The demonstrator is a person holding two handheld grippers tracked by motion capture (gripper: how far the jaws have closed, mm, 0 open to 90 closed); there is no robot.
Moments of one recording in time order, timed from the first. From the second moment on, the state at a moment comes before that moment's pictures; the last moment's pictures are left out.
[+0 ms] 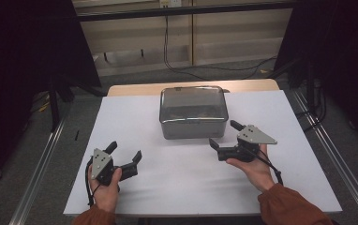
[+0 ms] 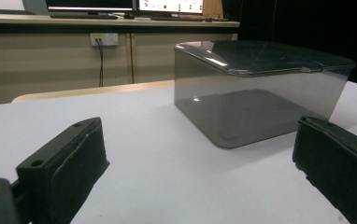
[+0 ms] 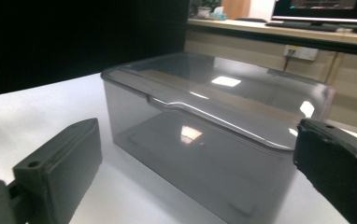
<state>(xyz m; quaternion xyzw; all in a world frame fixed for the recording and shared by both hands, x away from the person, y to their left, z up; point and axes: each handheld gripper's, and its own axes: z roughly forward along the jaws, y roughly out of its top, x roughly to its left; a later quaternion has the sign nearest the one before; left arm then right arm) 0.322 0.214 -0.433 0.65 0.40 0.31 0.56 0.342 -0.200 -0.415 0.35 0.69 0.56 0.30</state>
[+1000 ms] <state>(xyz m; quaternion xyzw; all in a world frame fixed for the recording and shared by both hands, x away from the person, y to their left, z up) 0.323 0.216 -0.434 0.65 0.40 0.31 0.56 0.363 -0.139 -0.399 0.20 0.75 0.46 0.42</state>
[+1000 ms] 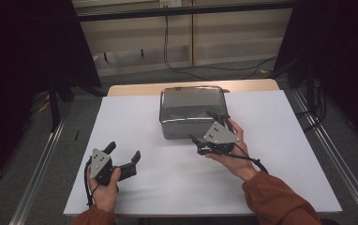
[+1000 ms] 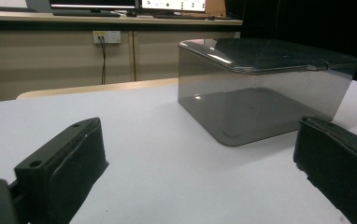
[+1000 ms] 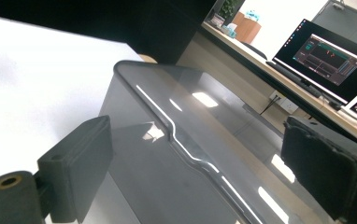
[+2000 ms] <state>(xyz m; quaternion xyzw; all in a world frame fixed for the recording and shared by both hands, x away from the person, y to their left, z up) 0.323 0.218 -0.435 0.66 0.40 0.30 0.55 0.368 -0.112 -0.418 0.03 0.79 0.26 0.56</state>
